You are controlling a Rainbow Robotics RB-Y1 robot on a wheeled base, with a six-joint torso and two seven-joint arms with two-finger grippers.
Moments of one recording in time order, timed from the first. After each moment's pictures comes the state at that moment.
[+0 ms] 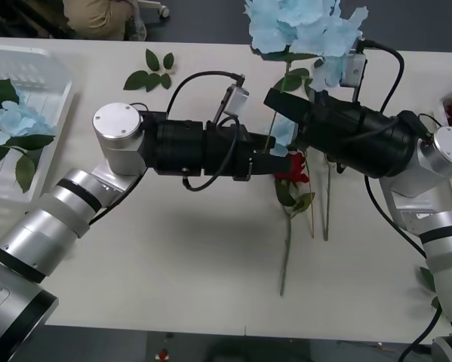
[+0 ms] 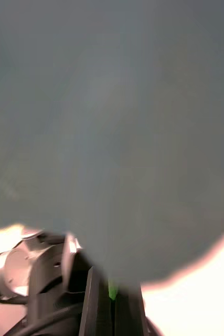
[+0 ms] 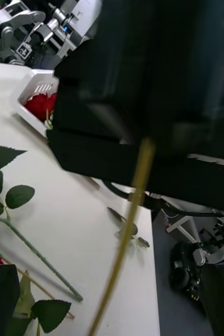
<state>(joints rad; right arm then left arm) -0.39 -0.30 -0.03 -1.43 -2.06 1.10 2.70 -0.68 0.31 -0.41 -1.18 1.95 1.08 -2.57</state>
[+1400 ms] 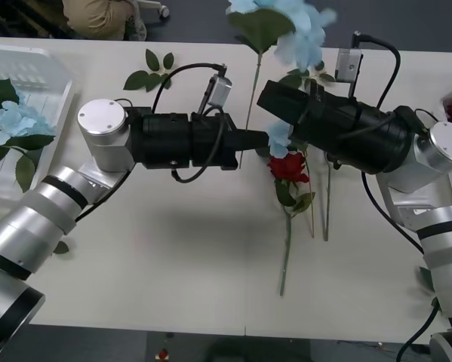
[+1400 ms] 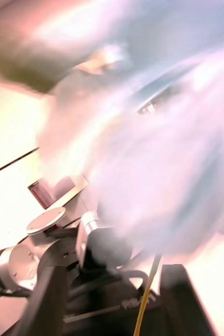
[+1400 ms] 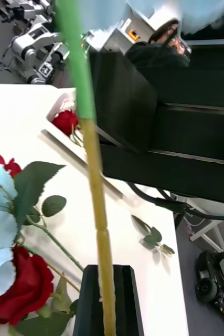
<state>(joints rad) -0.41 -0.30 -0.02 -1.43 -2.06 1.10 2.70 -0.68 0.38 -0.41 -1.18 1.99 1.01 -2.64</state>
